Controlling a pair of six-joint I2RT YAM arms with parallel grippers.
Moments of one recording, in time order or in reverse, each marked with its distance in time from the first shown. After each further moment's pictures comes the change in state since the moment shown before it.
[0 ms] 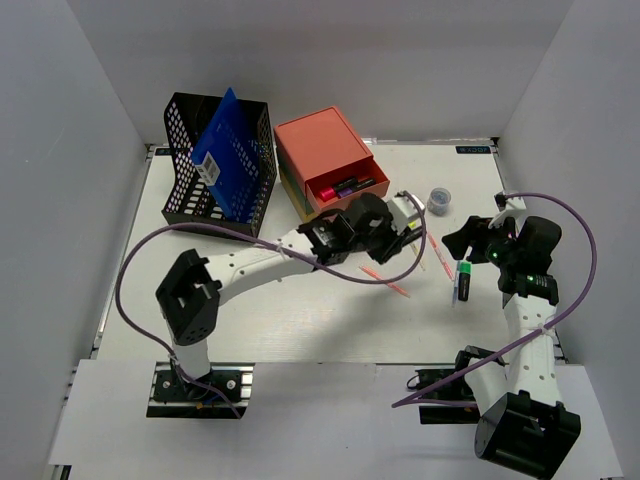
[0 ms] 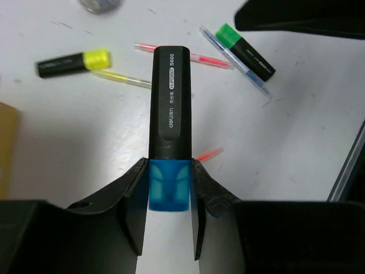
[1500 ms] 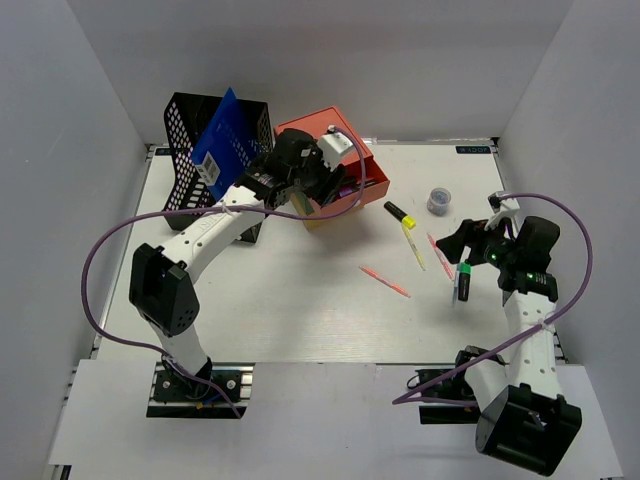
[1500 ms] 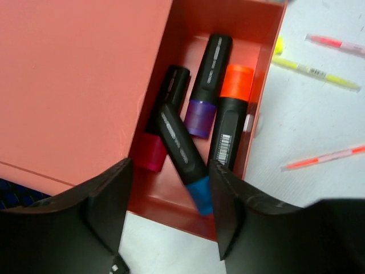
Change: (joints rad) left arm 0.411 -0.078 0.137 -0.220 0.098 0.297; right arm -0.006 0.027 -0.006 -0.005 -0.078 -0.071
